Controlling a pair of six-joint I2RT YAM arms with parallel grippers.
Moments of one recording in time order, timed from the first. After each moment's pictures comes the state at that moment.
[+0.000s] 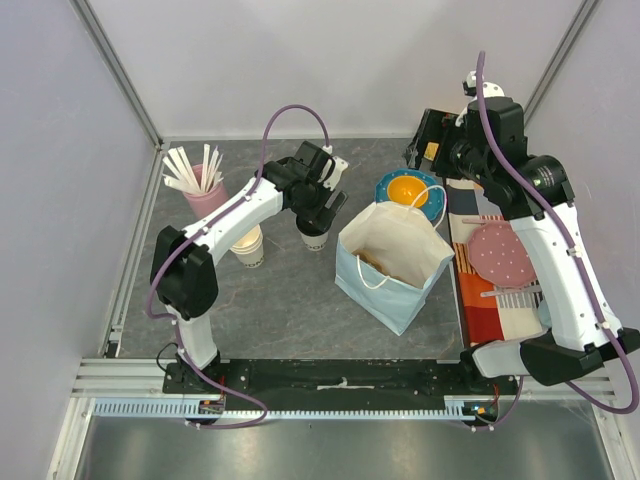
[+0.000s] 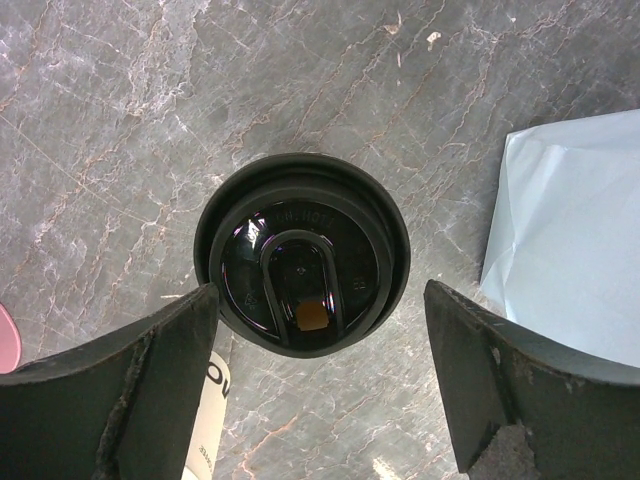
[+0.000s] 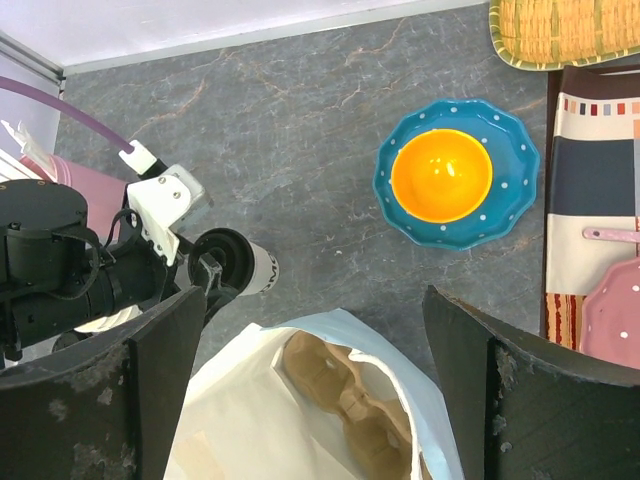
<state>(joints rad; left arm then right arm) -0.62 1.85 1.65 -0.81 0.00 0.07 0.39 1.37 1.87 -0.98 0.13 0.46</state>
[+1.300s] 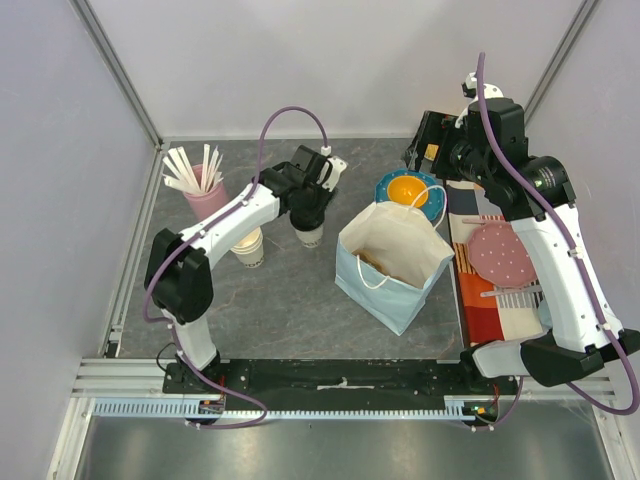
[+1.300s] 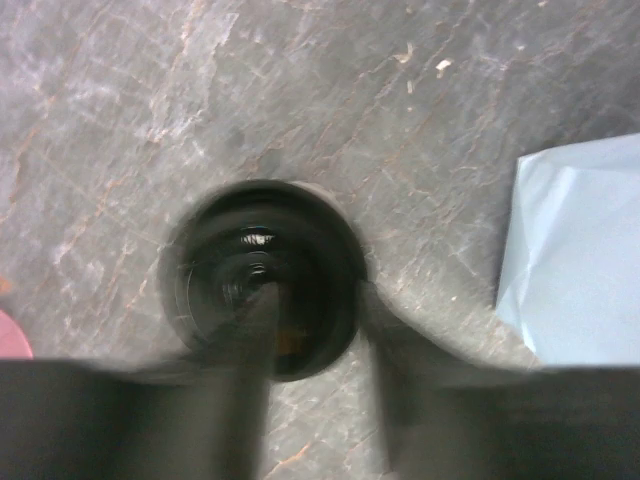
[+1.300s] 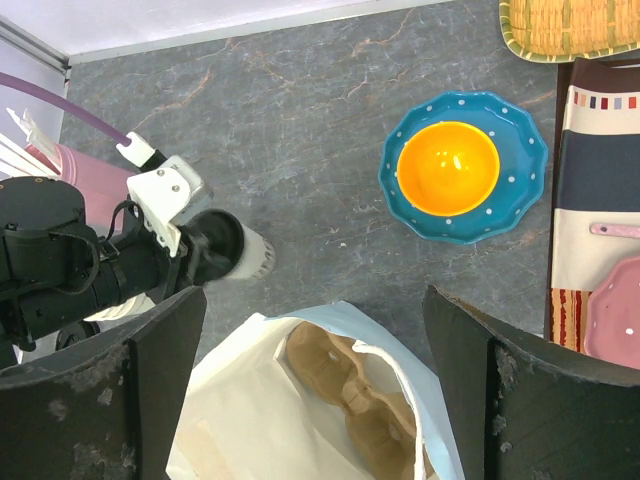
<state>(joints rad) -0.62 1.81 1.56 -0.69 -0.02 0.10 0.39 1.37 1.87 -1.00 0.11 0.45</state>
